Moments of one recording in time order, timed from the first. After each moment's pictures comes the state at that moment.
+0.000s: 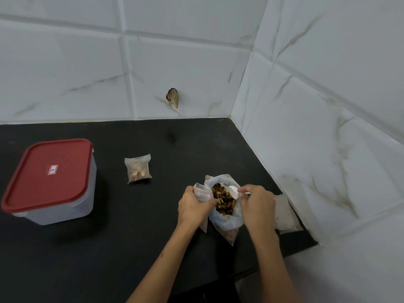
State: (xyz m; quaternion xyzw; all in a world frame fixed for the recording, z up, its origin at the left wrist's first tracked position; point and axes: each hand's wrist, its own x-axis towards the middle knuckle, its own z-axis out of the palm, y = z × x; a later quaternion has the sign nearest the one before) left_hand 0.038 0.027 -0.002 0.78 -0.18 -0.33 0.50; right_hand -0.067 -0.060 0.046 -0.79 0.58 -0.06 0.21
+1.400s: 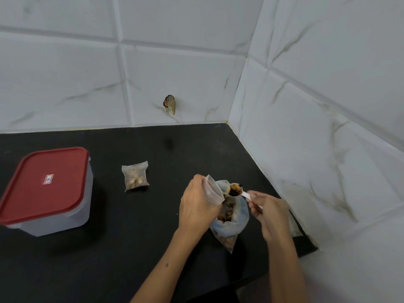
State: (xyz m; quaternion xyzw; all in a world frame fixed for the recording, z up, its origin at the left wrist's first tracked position) left_hand 0.031 0.025 0.033 0.79 -0.34 -0.15 0.49; right_hand -0.090 -0.066 0.051 -0.46 0.59 -0.33 0.58
